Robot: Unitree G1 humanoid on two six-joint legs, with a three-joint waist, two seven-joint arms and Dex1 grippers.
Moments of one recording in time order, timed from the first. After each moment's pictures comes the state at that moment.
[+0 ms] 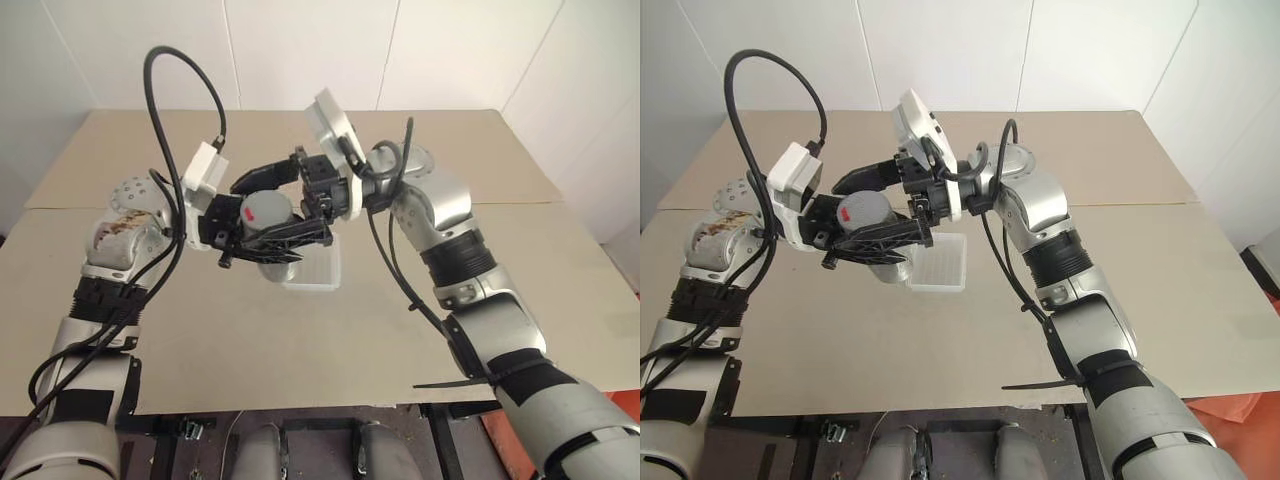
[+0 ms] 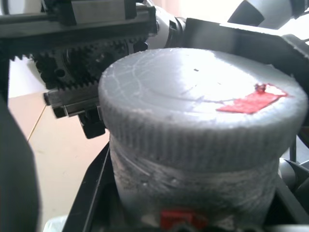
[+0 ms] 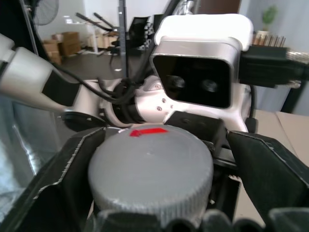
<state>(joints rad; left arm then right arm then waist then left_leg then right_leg) -0.85 0.66 -0.09 0.24 -0.62 0.27 -1.60 -1.18 -0.22 0.22 0.38 0.47 0.40 1.35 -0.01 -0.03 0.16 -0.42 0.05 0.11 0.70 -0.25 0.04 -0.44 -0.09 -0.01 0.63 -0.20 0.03</state>
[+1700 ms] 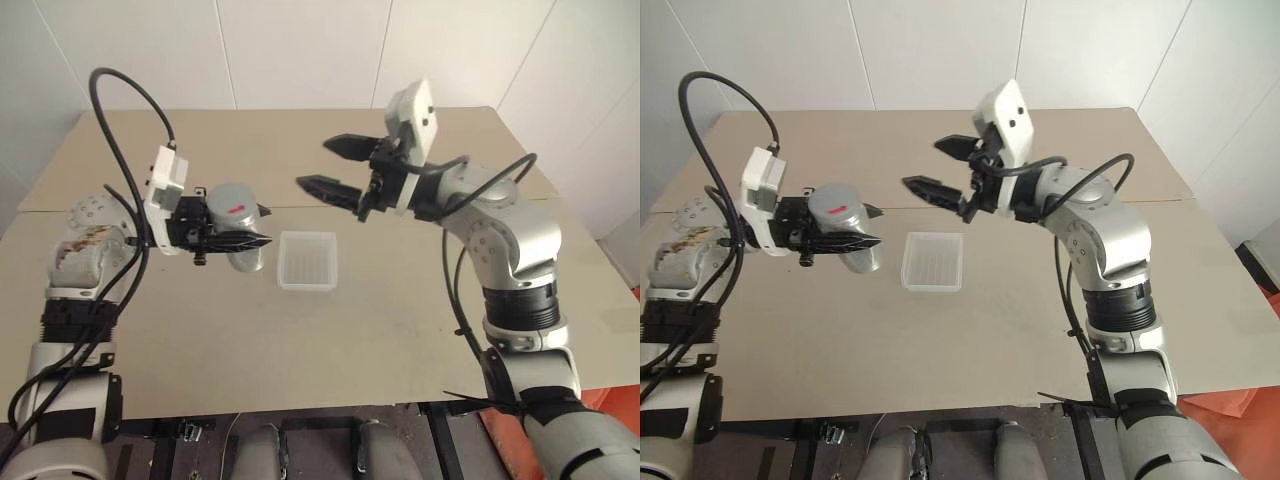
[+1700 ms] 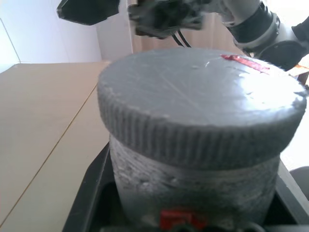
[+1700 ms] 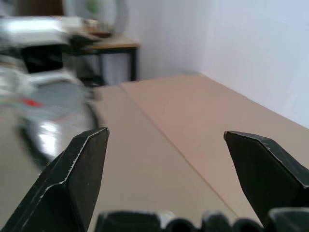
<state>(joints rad) -0.74 0.69 0.05 0.23 -0.55 0.33 -1.47 -0.93 -0.34 0.07 -0.17 0.52 0.73 0.78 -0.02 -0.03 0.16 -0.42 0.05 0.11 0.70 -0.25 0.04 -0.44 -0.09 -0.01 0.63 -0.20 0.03</state>
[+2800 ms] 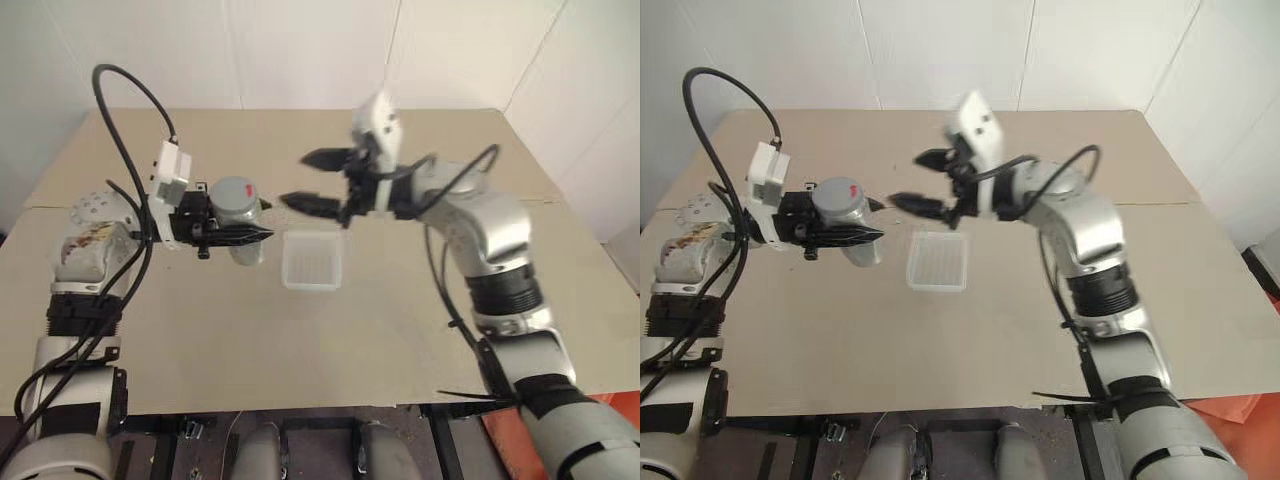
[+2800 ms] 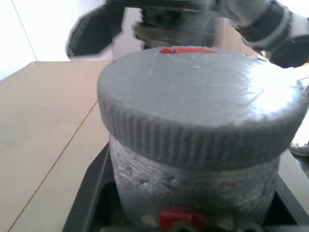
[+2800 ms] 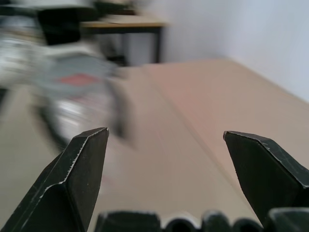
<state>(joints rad) -0.76 0.71 0.07 0.25 -0.52 0.31 -1.47 -1.00 -0.40 0.11 0.05 0.42 0.64 0.84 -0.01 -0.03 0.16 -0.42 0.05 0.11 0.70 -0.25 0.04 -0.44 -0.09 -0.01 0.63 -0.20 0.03</state>
